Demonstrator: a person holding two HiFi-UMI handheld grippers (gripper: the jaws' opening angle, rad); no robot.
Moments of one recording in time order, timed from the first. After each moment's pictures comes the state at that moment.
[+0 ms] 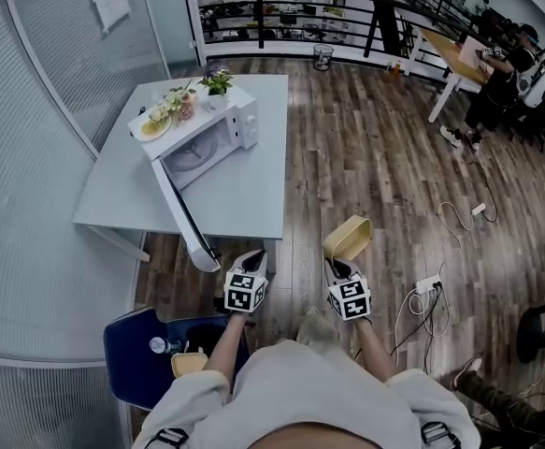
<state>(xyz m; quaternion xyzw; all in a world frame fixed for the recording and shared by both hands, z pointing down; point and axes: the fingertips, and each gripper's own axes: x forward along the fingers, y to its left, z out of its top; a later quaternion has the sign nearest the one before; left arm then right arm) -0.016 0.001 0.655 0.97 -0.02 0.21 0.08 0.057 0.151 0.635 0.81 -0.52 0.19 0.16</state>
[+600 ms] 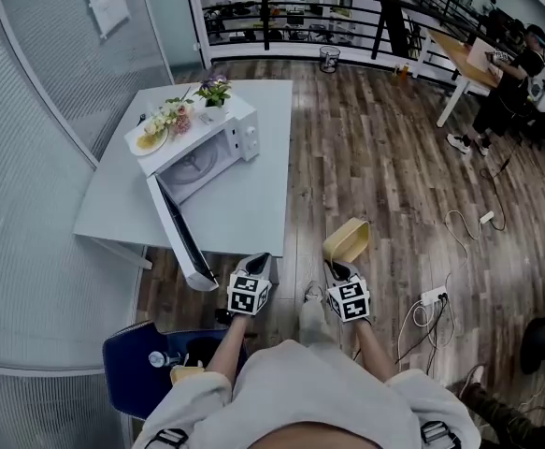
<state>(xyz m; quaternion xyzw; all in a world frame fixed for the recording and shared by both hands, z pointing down) 0.041 -0.025 0.665 0.97 -0.02 0.23 0.07 0.112 0.112 0.652 0.80 -0.54 0.20 0.16</state>
